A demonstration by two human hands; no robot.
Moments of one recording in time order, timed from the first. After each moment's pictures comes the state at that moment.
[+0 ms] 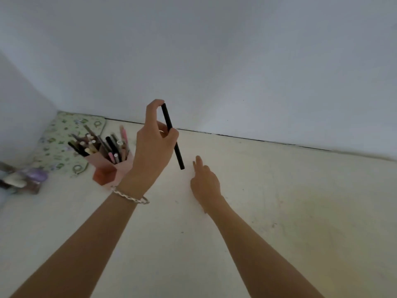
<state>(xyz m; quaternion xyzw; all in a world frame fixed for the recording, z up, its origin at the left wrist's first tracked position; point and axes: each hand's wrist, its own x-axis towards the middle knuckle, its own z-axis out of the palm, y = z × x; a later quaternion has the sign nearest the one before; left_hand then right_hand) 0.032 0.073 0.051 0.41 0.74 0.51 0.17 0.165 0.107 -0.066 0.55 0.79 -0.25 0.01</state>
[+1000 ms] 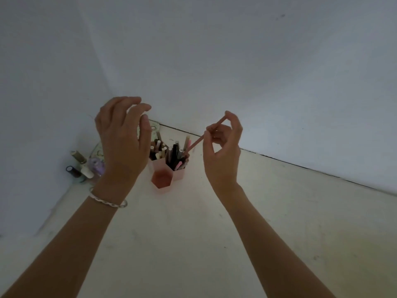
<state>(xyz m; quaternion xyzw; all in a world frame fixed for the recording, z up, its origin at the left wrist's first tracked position) -0.124 -0.020 0.063 0.46 0.76 0.38 -0.27 0.036 0.082 0.038 0.30 0.71 -0.38 -0.52</state>
